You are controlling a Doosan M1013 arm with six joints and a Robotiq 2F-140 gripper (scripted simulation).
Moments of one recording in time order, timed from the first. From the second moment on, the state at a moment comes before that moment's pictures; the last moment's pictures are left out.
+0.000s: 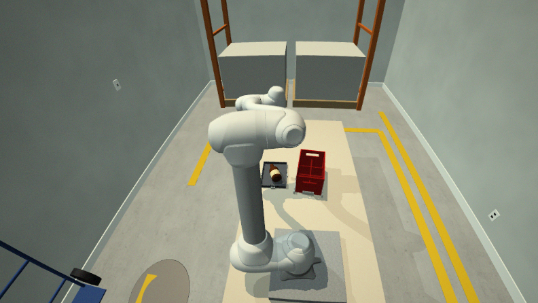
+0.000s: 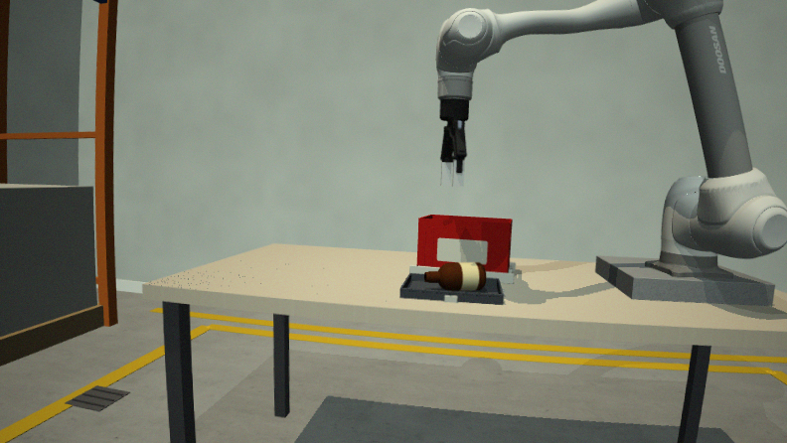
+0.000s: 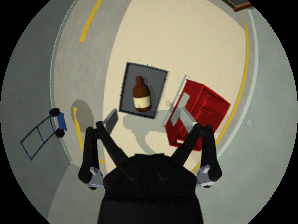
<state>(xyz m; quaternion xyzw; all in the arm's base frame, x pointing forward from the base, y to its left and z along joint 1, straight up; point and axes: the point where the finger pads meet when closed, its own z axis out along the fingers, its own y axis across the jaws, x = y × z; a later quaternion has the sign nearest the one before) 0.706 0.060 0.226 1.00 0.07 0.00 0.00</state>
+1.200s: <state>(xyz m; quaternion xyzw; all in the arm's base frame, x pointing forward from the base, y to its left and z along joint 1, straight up) 0.738 0.105 0.156 0.99 0.12 0.00 0.00</state>
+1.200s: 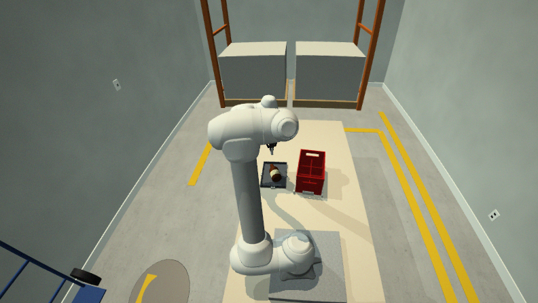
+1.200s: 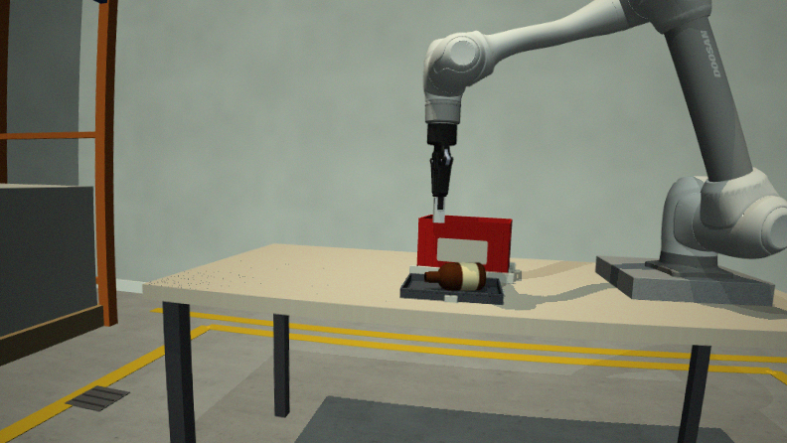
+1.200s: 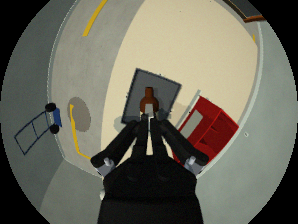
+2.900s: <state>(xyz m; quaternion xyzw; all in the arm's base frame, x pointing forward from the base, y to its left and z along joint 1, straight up) 0.738 0.105 0.156 0.99 0.12 0.00 0.00</state>
